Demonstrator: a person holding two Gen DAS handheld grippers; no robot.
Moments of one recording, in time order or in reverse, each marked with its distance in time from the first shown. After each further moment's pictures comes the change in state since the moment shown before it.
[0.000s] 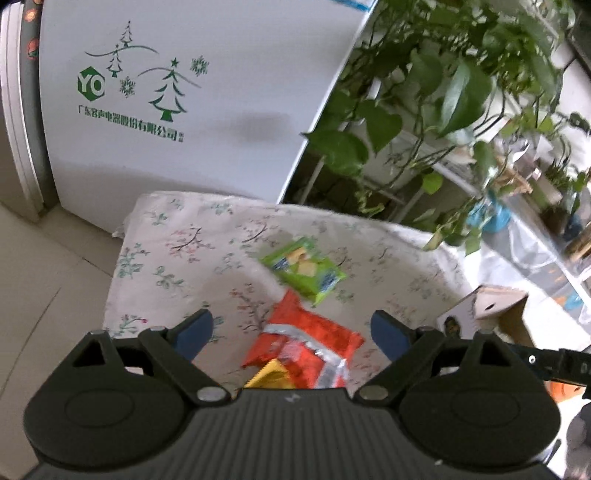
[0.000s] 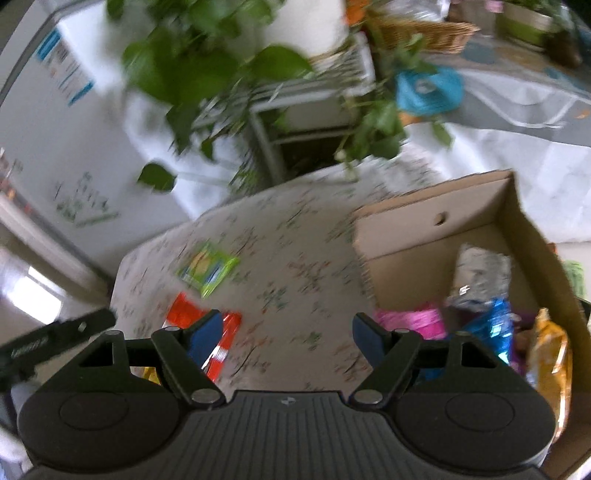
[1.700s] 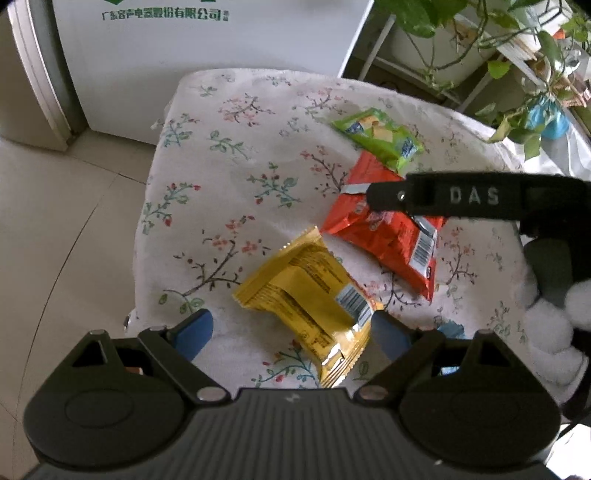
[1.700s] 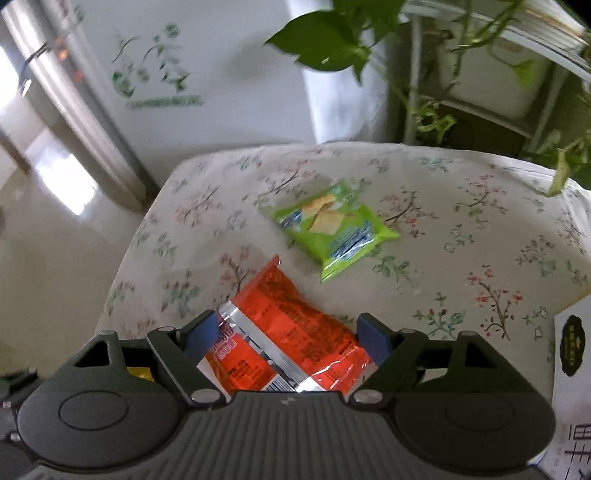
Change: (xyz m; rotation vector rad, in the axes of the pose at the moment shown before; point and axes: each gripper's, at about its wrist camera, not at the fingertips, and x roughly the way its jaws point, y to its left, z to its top) left arm 0.035 0.035 -0.060 0.029 0.284 0.131; right arm 0.143 0.114 -0.004 -0.368 0.159 0.115
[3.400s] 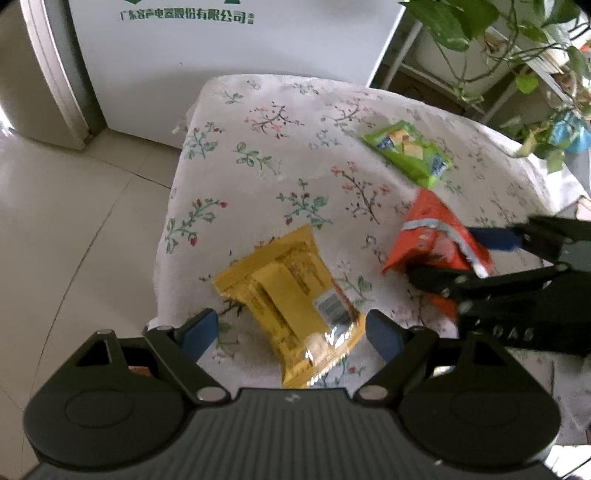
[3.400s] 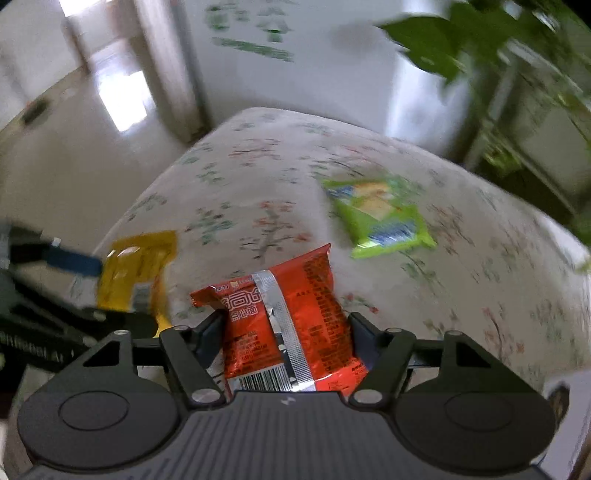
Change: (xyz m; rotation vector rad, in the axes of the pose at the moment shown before) left arm 0.005 0.011 0.014 -0.044 -0.011 0.066; right arm -0.004 0.009 -0.017 -0.298 0.060 0.019
